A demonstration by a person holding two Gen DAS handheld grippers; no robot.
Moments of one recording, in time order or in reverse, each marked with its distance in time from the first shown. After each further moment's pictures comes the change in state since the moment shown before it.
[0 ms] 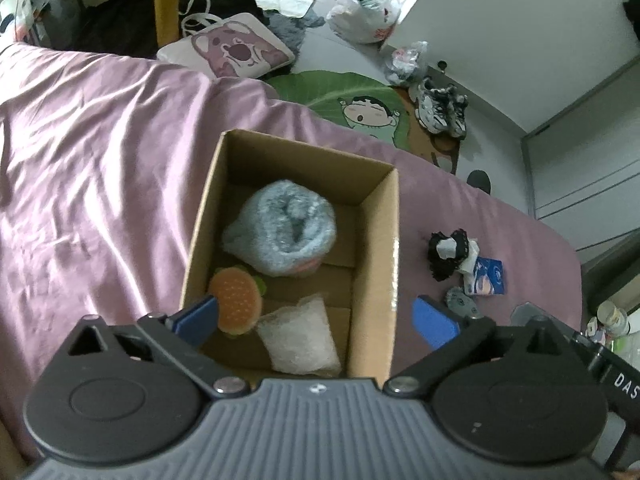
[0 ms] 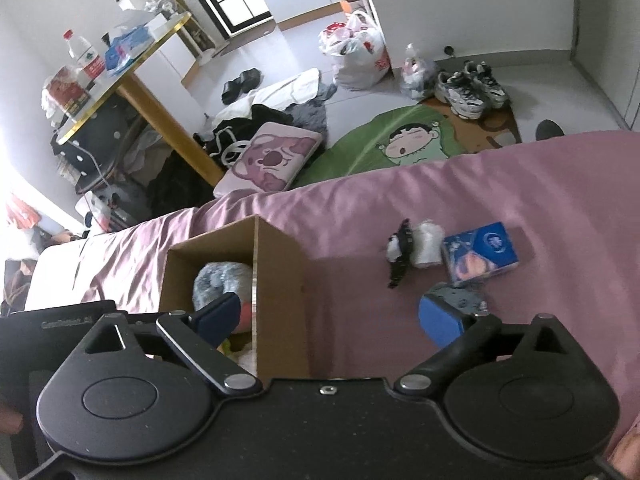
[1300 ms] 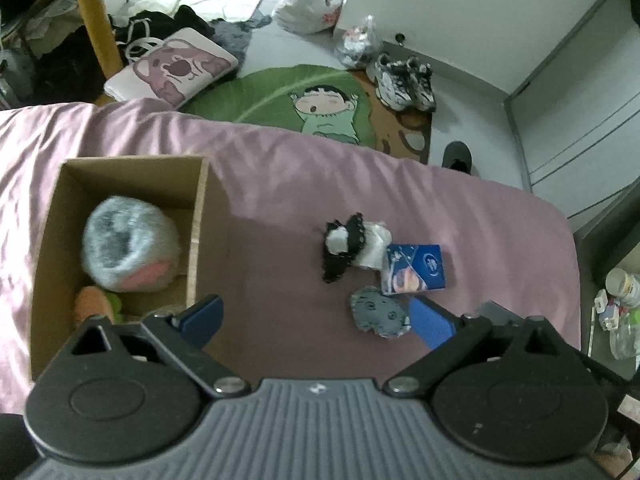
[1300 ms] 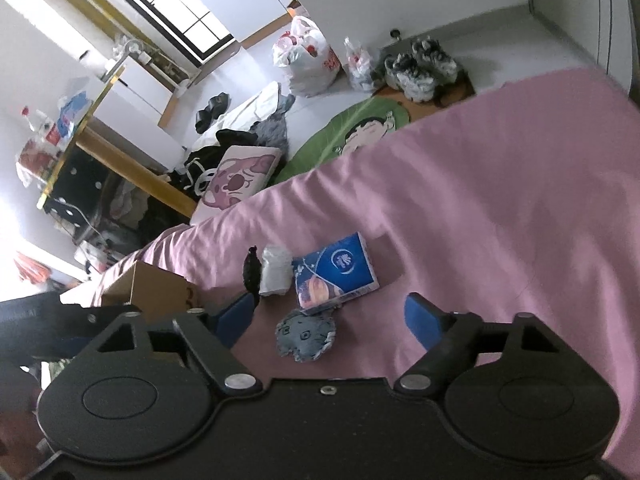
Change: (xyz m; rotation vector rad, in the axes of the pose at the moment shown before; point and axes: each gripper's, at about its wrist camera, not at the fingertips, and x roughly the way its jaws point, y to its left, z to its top) left arm 0.056 -0.155 -0.010 0.146 0.005 0.058; right arm 0.021 -0.174 0.006 0.177 -0.001 0.090
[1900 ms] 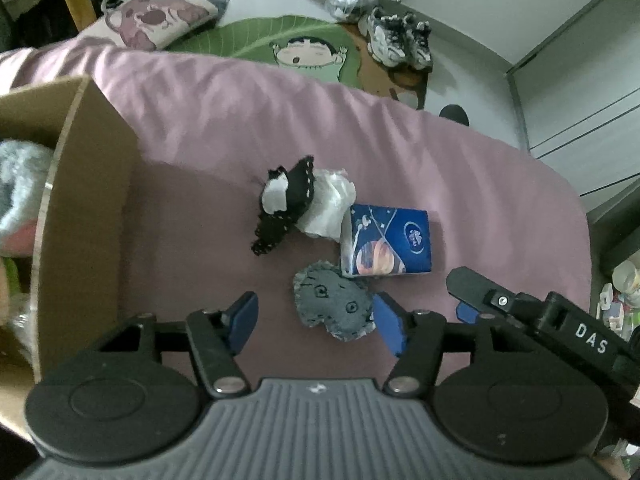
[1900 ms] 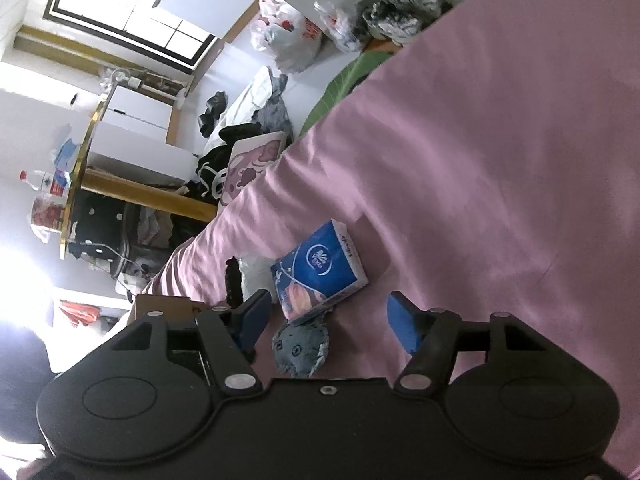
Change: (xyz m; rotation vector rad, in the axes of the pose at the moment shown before) left arm 0.085 -0.035 -0.010 -0.047 0.120 -0.032; right arm 0.039 -0.056 0.009 0.233 0.102 0.143
